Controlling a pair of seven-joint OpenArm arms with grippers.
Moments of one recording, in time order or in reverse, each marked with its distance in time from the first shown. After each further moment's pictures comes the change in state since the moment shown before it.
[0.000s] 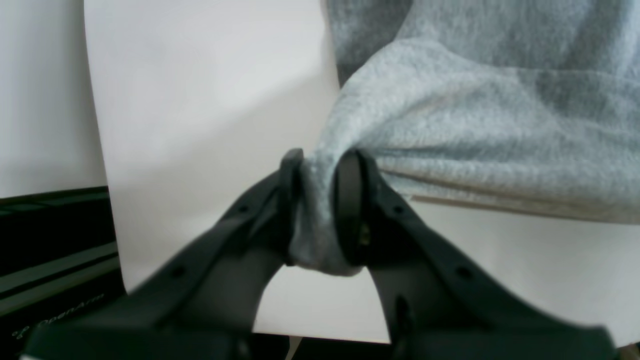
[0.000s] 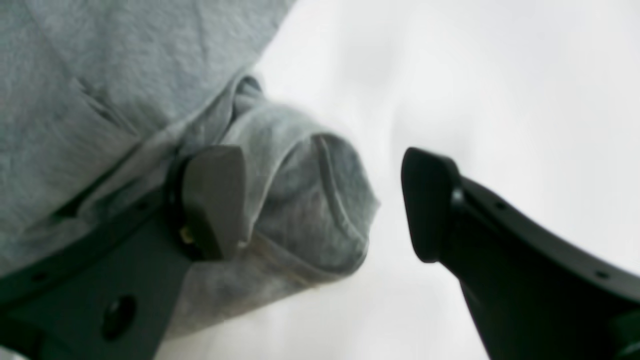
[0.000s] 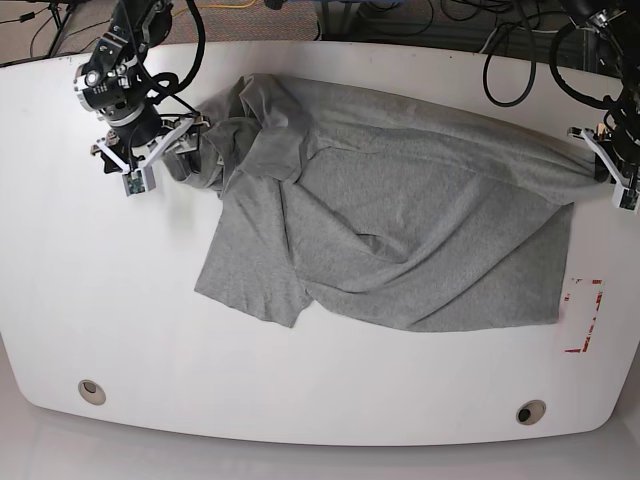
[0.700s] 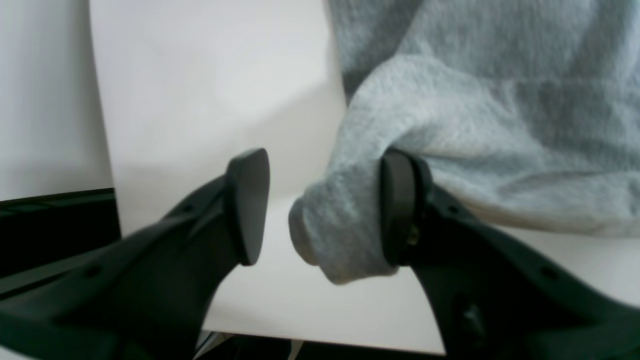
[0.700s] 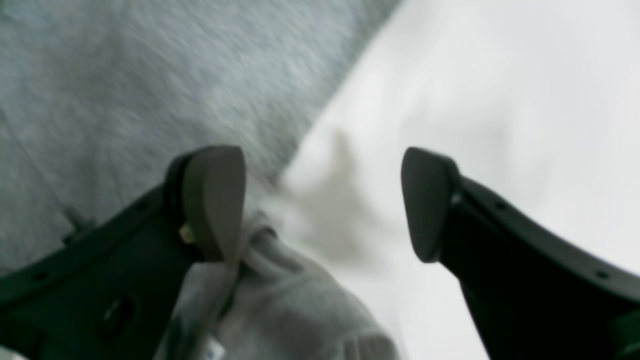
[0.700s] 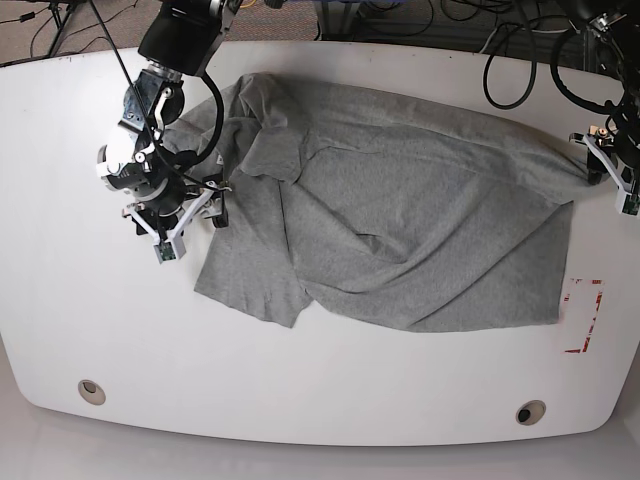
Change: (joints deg) left arm -1.4 0.0 0.0 0.0 0.5 0.0 0.2; right arm 19.7 -0.2 -3.4 -21.1 -7.4 0.0 -0.6
